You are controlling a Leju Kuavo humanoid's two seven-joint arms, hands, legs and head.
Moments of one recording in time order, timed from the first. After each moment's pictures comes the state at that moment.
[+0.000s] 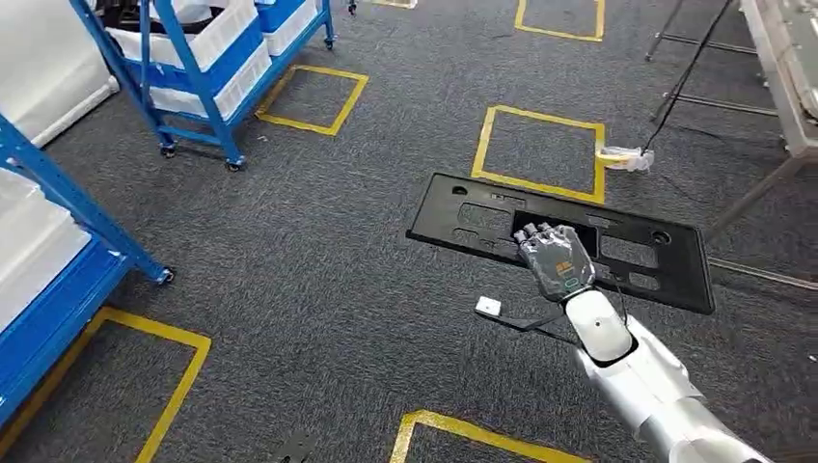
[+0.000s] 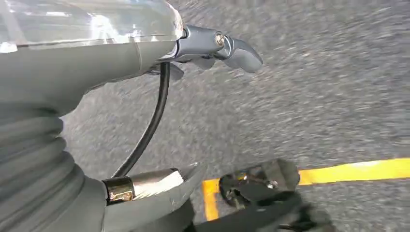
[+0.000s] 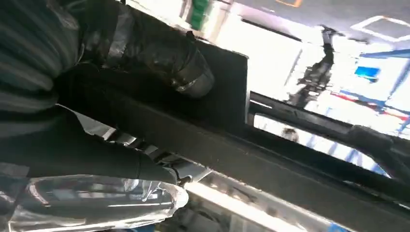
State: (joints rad) left arm -0.10 -0.15 0.18 -0.19 -0.64 0.21 -0.06; right arm -0.73 -0.13 0.81 -0.69 1.57 -0.64 -0.03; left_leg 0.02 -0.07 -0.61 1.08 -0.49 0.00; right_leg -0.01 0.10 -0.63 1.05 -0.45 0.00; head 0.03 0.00
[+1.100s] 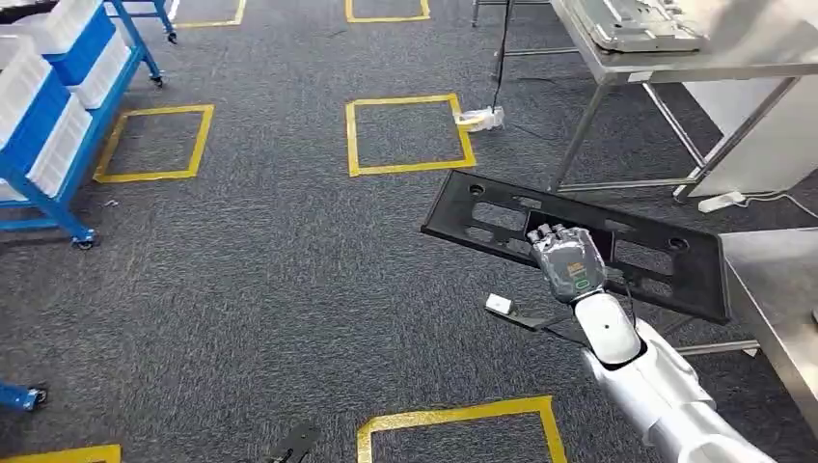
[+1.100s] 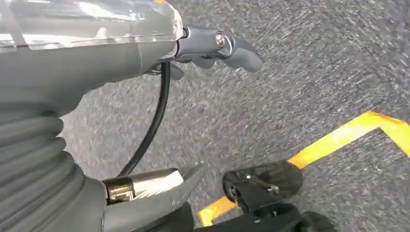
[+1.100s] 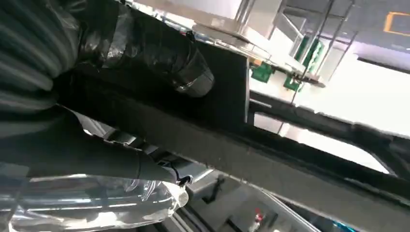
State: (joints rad) left arm -0.11 -0.16 0.20 -0.20 -0.67 0.21 -0.01; right arm -0.73 -0.15 0.82 -0.69 1.57 -0.64 0.02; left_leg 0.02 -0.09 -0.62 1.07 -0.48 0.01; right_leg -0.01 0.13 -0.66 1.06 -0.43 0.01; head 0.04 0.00
